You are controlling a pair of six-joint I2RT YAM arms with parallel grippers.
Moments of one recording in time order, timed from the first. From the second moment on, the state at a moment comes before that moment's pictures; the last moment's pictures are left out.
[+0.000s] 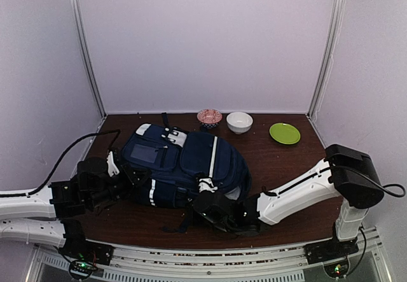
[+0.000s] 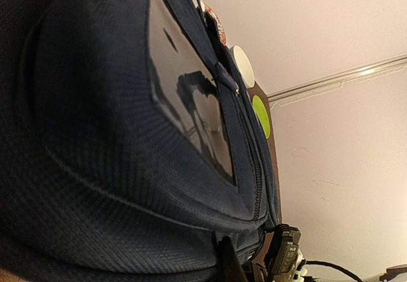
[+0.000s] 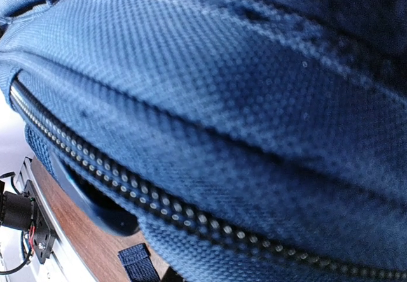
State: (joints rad) left arm -0.98 0.78 0.39 0.05 -0.30 -1.23; right arm 1.35 1.89 1.00 0.27 0.46 0.92
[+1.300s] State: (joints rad) left arm -0.98 0.67 0.38 -0.08 -0.32 -1.23; right arm 1.35 1.61 0.72 0.22 0.52 0.99
